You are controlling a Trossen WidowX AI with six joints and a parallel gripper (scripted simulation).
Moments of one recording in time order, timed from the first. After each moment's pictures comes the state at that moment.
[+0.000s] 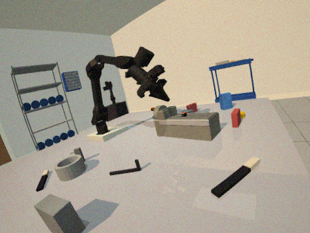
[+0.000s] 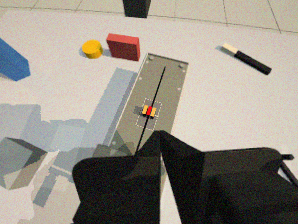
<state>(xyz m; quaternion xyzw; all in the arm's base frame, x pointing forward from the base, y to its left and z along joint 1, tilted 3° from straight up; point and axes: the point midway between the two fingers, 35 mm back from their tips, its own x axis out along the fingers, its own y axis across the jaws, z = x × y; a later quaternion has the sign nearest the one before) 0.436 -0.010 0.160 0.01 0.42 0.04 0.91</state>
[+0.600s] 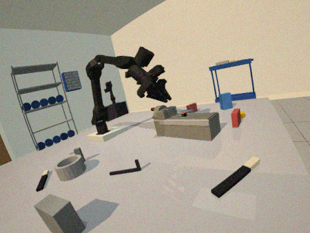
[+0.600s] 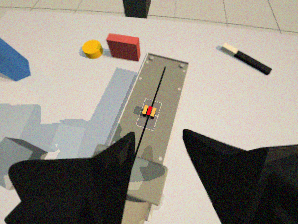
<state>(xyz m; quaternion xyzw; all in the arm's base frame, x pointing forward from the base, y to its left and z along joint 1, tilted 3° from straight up) 0.436 -0.010 0.160 0.01 0.42 0.05 0.91</state>
